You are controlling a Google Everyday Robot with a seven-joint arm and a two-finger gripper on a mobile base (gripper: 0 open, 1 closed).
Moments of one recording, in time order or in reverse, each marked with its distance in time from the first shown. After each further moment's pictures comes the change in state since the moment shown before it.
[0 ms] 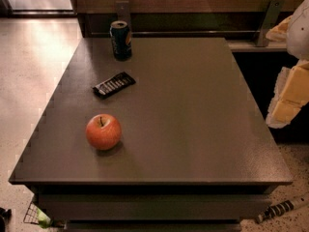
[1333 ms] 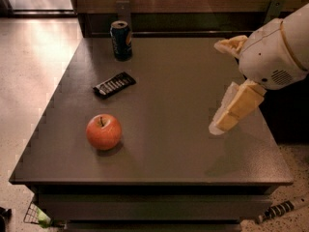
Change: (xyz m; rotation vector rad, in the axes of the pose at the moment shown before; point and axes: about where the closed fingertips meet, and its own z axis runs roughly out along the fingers) arm -0.083 0.019 0.045 -0.022 -0.439 -0.073
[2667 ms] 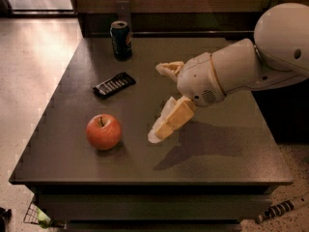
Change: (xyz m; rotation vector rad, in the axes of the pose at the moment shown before) arm -0.071 0.026 0.107 -0.201 -0.358 0.053
